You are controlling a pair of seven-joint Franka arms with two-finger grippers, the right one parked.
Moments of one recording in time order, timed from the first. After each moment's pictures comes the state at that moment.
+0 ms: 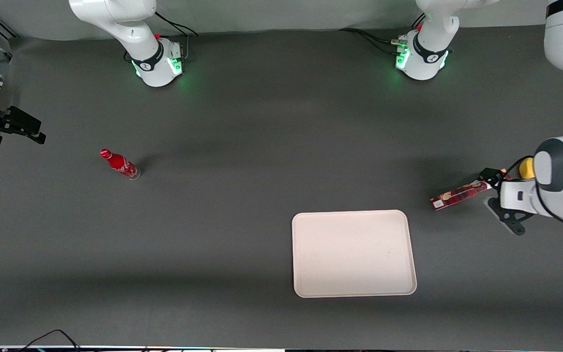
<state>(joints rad) 0.10 0.49 0.03 -1.72 0.02 1.83 0.95</state>
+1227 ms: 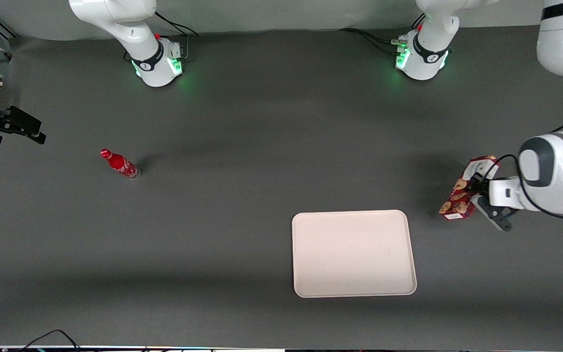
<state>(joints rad) 0.10 0.47 0.04 -1.78 -0.14 1.89 0.94</state>
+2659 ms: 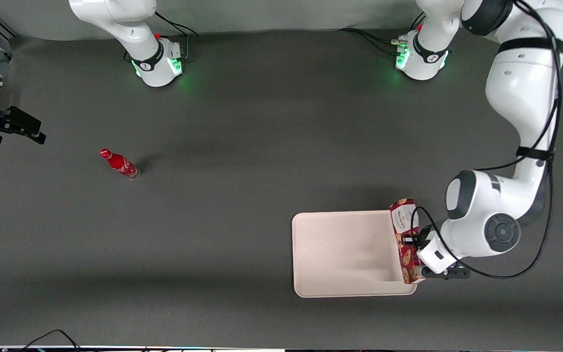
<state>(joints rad) 0.04 0.80 -0.30 -1.32 0.07 2.05 -0.19</state>
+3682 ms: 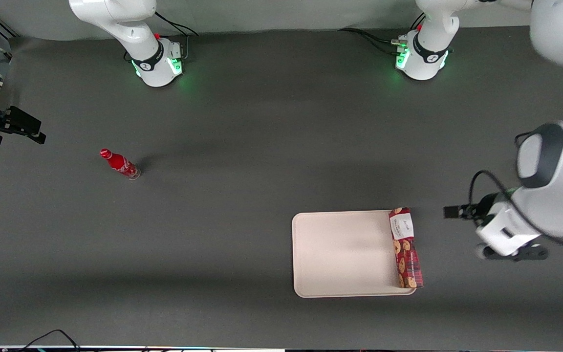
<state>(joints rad) 0.10 0.55 -0.29 -1.19 0.11 1.52 -0.16</state>
